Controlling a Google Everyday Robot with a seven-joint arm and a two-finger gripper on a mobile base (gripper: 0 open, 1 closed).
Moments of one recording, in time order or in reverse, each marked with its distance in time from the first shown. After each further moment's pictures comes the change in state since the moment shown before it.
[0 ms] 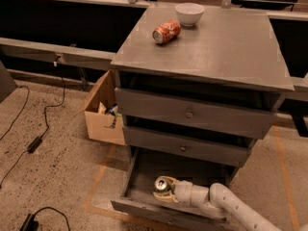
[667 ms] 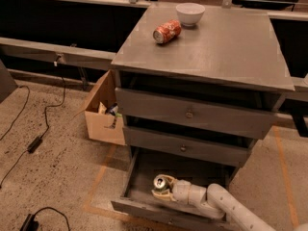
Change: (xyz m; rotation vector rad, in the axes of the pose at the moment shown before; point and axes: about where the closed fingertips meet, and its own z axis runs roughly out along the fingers) arm 0.008 -0.009 0.010 0.040 -0.007 -0.013
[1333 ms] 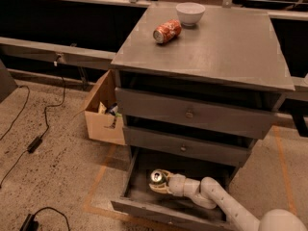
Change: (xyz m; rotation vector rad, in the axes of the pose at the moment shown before) arm 0.034 -0.038 0.033 -0.007 -0.020 -0.030
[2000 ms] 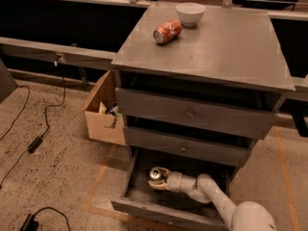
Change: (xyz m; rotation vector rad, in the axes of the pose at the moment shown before) arm 0.042 -0.025 0.026 -0.030 -0.030 0.004
